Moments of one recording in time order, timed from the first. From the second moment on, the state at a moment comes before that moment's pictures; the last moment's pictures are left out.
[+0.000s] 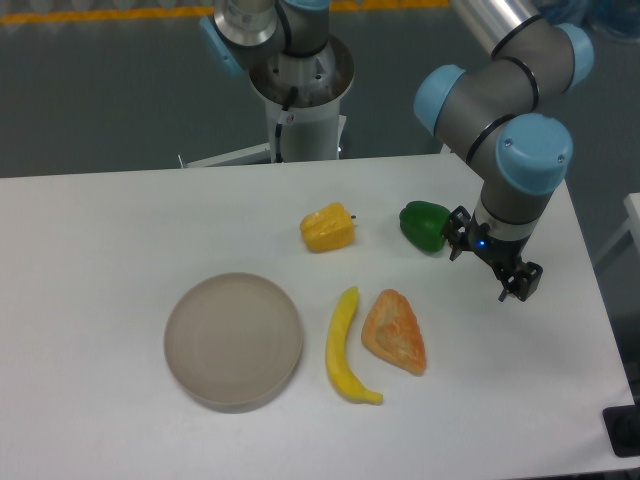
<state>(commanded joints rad) 2.38 -1.97 -1.42 -1.27 1.59 1.44</state>
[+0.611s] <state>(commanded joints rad) 2.38 -1.95 -1.44 -1.28 1.57 1.43</state>
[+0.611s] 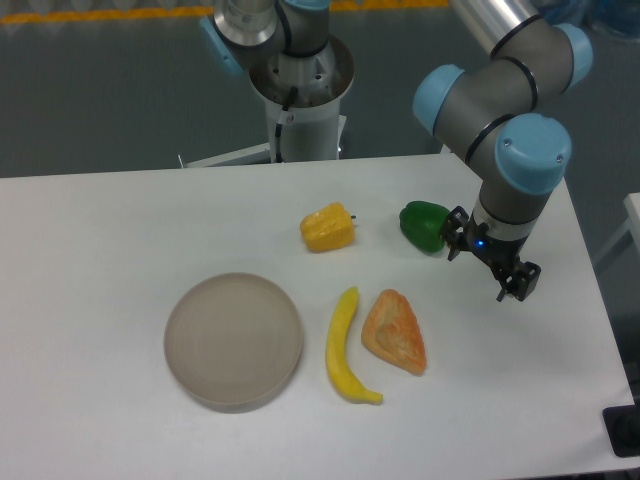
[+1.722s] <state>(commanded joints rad) 2.27 -1.62 -1.94 -1.26 1.55 1.41</state>
